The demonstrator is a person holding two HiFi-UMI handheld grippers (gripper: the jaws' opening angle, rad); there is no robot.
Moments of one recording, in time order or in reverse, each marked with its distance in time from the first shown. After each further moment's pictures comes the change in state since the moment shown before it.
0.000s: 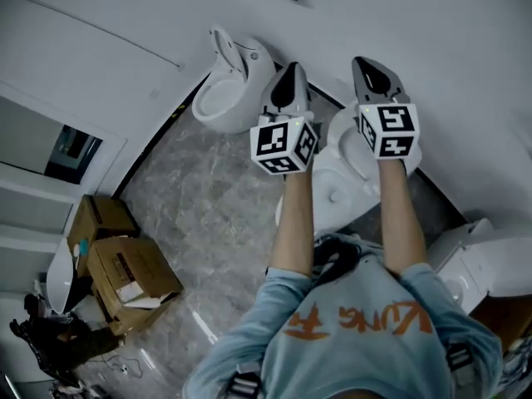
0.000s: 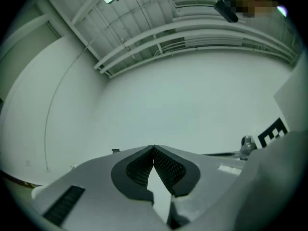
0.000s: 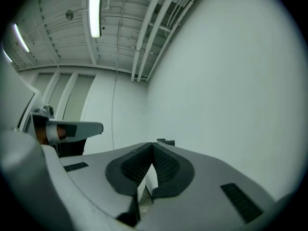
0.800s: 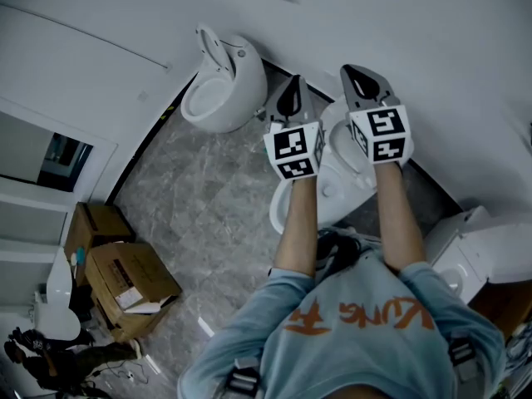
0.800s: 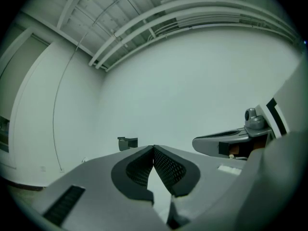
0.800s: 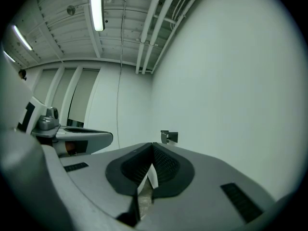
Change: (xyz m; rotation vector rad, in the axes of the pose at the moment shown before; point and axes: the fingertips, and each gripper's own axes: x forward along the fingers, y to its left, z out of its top) left arm -0.003 -0.012 -0.052 0.106 0.154 0.085; right arm -0.009 0.010 -0.023 -0.038 0.089 0.052
